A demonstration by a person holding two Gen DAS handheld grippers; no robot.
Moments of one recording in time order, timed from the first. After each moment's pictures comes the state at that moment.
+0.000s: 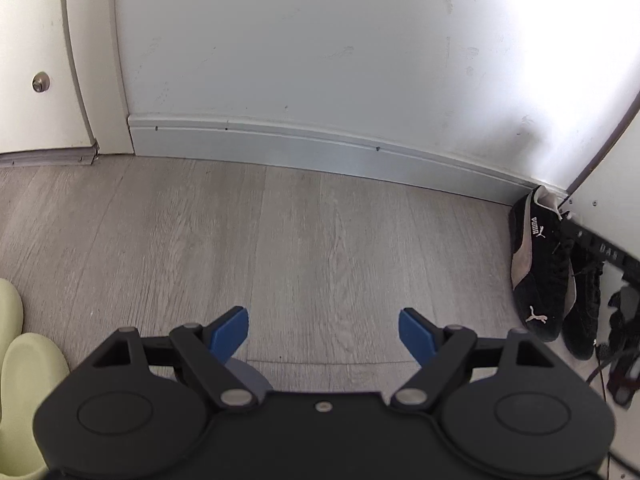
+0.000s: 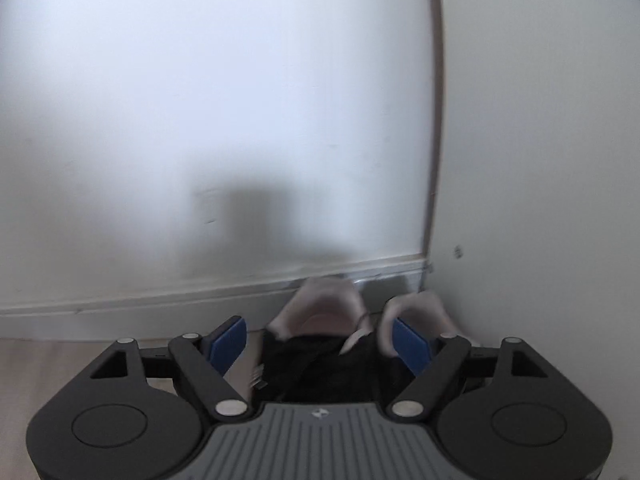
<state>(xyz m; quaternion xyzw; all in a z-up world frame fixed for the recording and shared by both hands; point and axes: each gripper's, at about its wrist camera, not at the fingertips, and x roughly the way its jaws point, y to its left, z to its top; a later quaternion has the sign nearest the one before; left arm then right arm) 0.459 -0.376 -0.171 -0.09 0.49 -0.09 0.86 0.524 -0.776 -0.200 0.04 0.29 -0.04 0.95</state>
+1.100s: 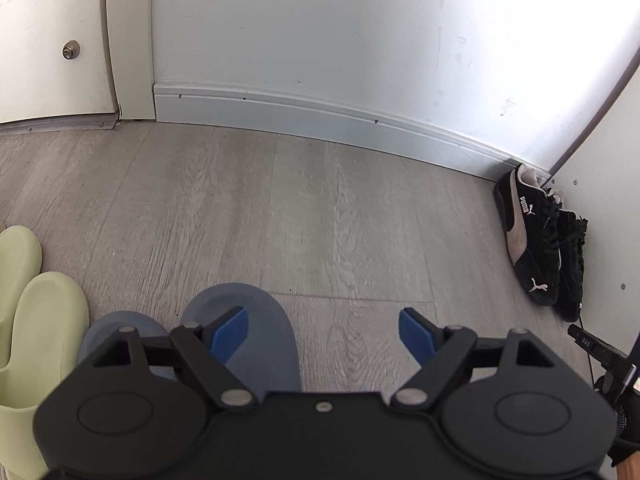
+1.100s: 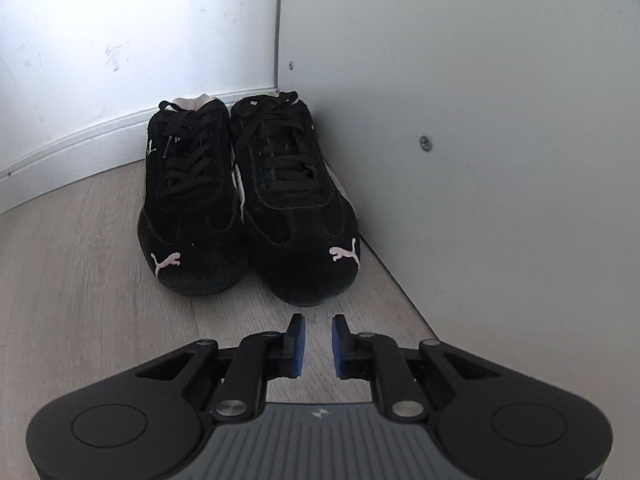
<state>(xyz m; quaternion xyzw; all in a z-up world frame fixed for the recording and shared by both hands) 0.406 -0.365 -0.156 -0.10 0.49 -0.10 0.86 0.390 -0.797 -0.250 0.04 0.39 -0.23 0.89</state>
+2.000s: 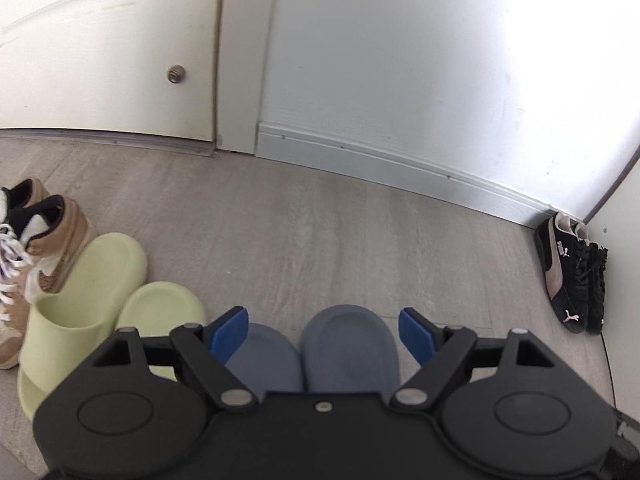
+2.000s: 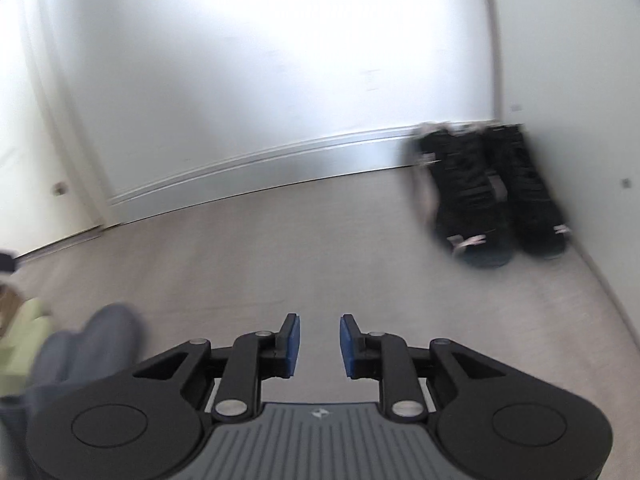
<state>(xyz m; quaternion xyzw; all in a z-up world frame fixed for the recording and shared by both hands) 0.350 -0.243 -0.118 -0.11 0.43 -0.01 0.89 0.305 -0.615 -0.201 0.09 0.36 0.08 0.92</state>
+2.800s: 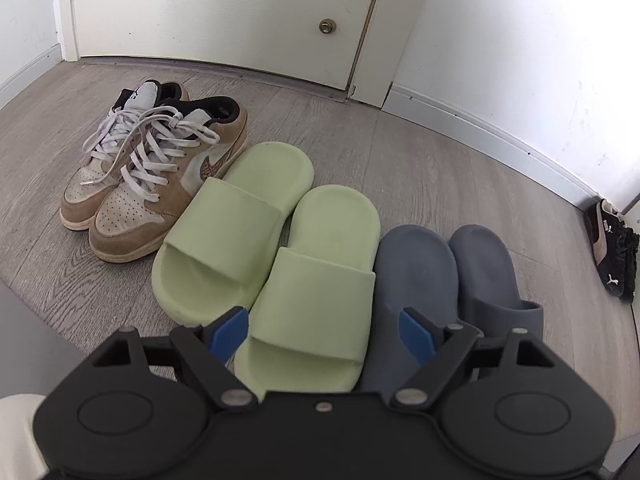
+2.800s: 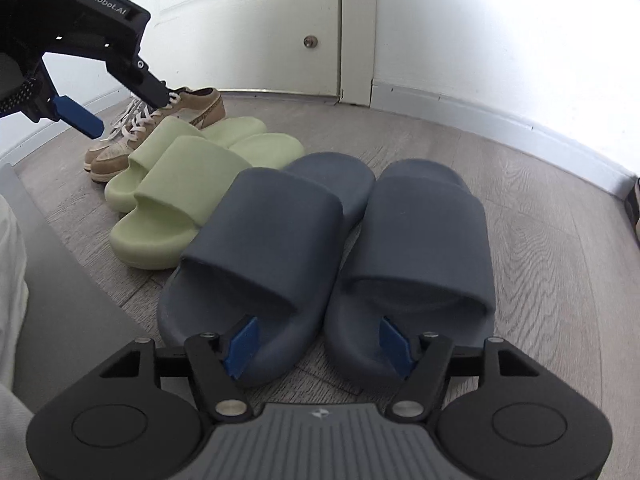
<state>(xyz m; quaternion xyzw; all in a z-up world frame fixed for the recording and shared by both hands) 0.249 -0.134 -0.149 -0.15 0.48 0.02 0.87 0.189 -0.377 -0.249 -0.10 0.36 0.20 0.91</state>
